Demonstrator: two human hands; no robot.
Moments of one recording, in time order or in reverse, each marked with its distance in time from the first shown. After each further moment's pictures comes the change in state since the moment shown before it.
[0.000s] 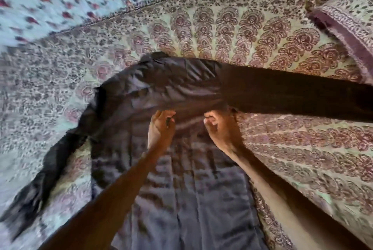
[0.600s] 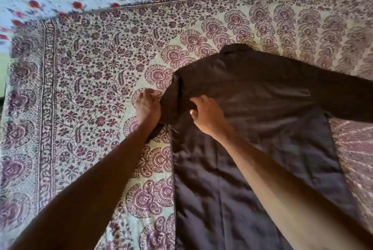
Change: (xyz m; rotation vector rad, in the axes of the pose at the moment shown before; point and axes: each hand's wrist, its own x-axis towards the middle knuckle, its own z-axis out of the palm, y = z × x) left_hand 0.069 -0.271 -0.199 0.001 0.119 -0.397; right_hand 0.062 -0.224 0.282 -0.458 -0.171 -0.169
